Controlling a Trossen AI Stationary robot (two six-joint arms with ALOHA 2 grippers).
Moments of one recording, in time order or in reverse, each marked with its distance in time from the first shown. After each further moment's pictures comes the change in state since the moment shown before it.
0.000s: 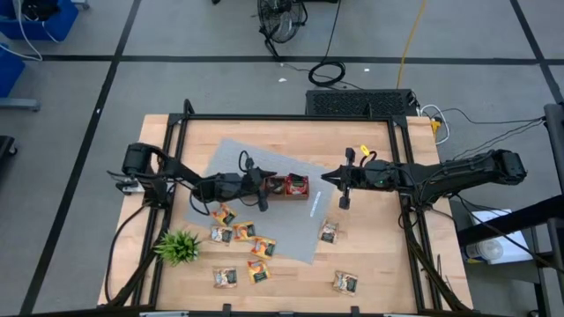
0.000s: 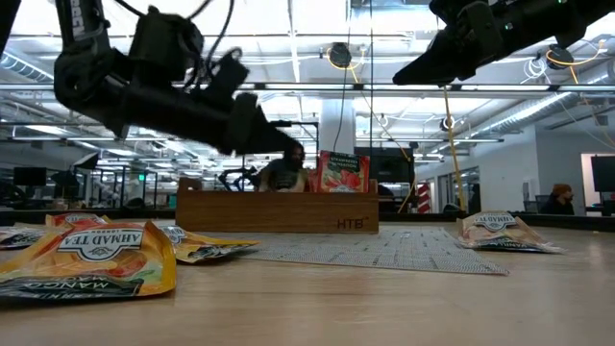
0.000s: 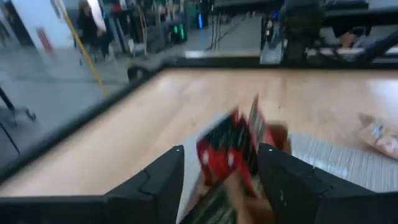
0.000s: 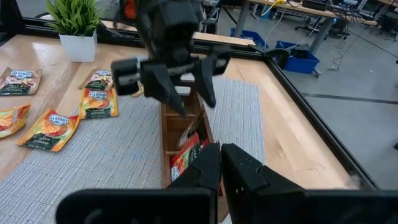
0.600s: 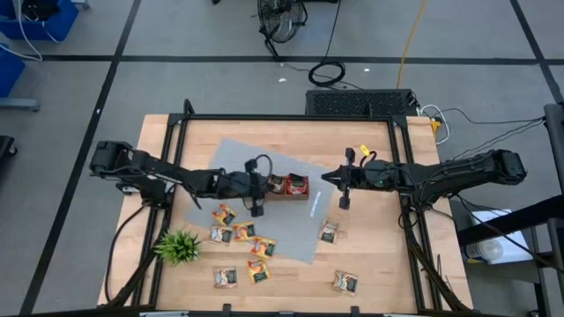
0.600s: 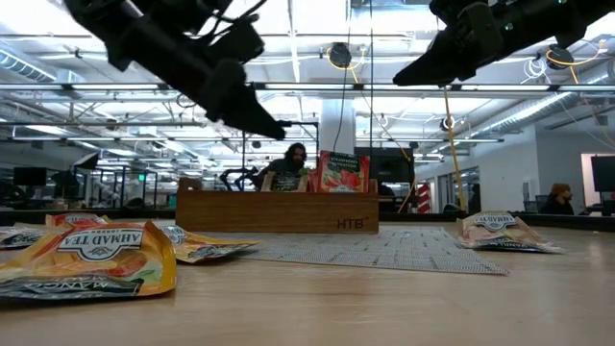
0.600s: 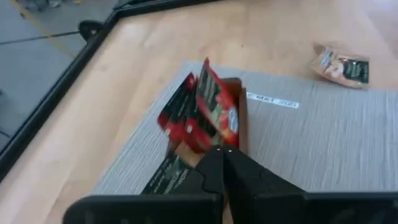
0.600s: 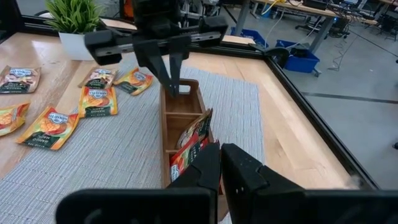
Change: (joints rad) left arm -0.032 -0.257 0.223 -0.868 0.081 0.023; right arm 0.000 0.000 0.000 -0.003 0.000 -0.002
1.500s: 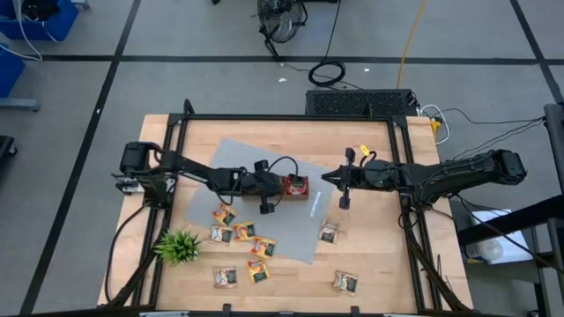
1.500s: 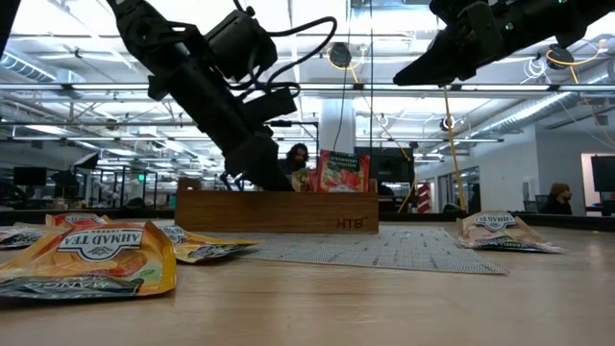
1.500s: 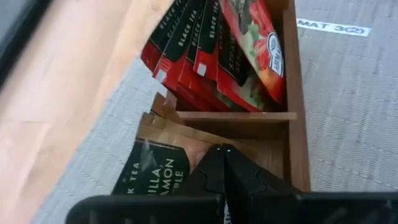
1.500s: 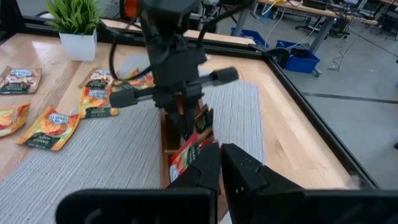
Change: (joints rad) left arm 0.069 0.249 0.137 -0.121 0.002 0.012; right arm 0.000 0.000 0.000 -0.002 0.000 0.002
